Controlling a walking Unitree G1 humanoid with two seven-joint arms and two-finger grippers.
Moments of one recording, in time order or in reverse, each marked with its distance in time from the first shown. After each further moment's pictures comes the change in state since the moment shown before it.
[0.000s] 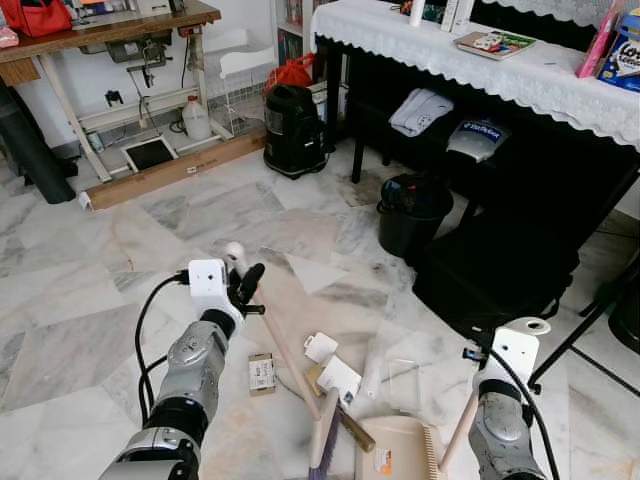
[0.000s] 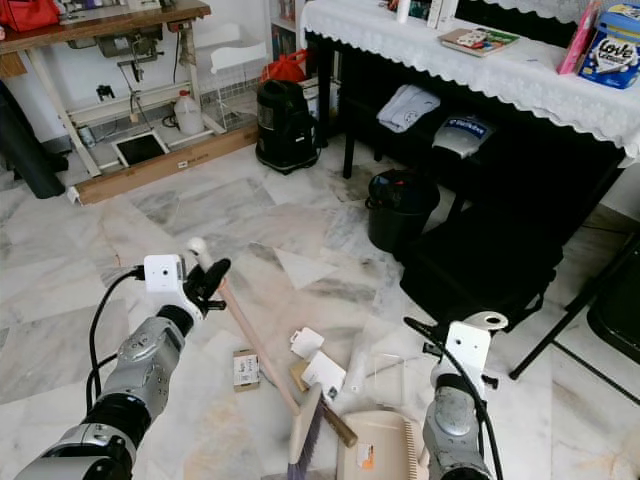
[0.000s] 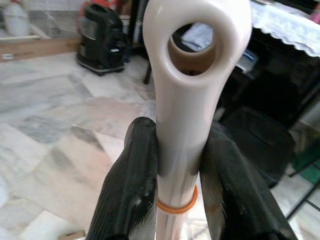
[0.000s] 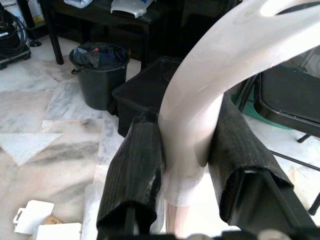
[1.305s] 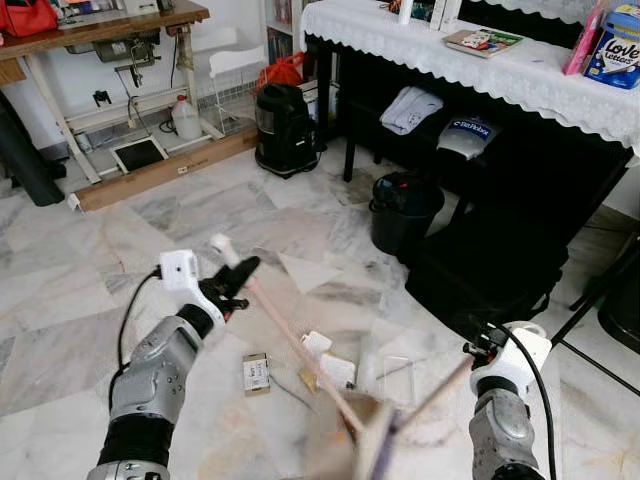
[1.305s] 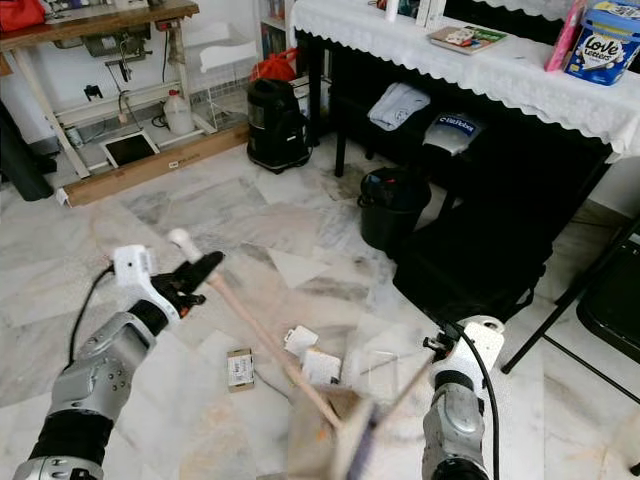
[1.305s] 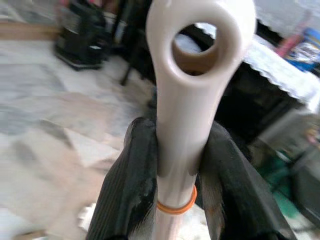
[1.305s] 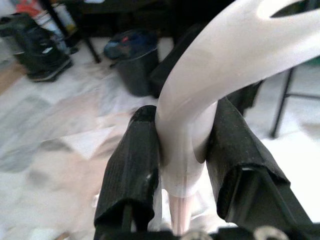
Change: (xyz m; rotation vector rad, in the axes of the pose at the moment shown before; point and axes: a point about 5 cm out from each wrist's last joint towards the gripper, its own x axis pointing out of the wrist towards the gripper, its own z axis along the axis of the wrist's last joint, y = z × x) left arm -0.026 0.022 0.041 -0.154 -0.037 -0.019; right arm 0.001 0.015 -0.003 0.362 0.099 0.160
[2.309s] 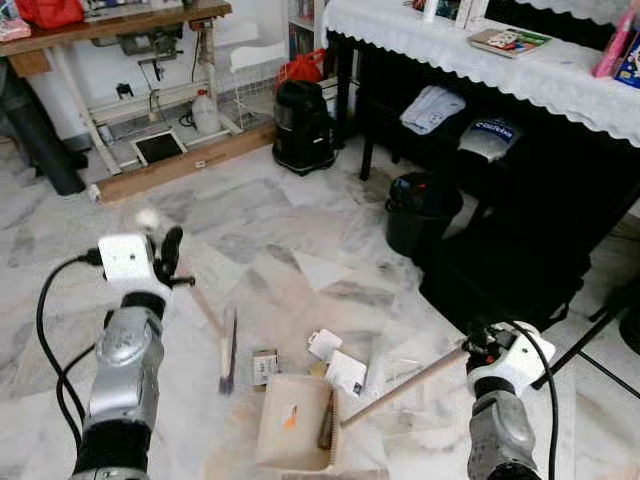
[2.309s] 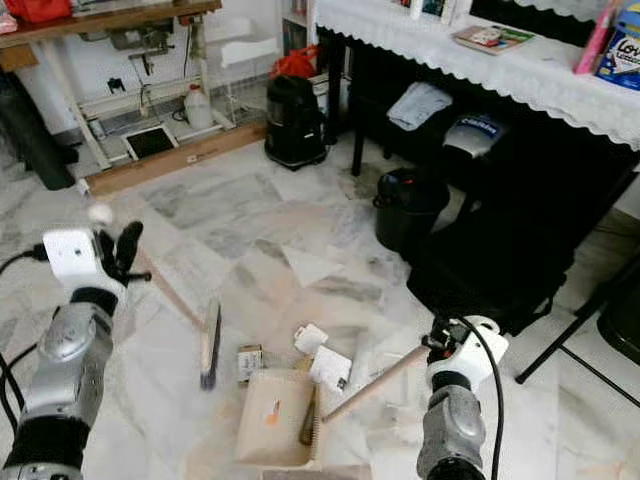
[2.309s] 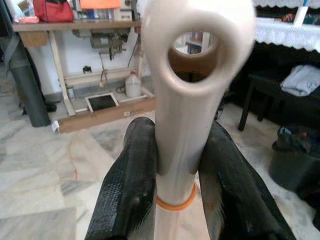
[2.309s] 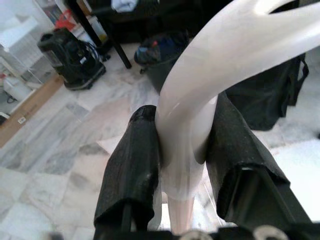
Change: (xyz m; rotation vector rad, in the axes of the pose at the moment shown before) left arm -0.018 0.022 0.023 0.405 -0.196 0.328; right arm 0.003 -0.007 0.013 0.117 -0.067 0.046
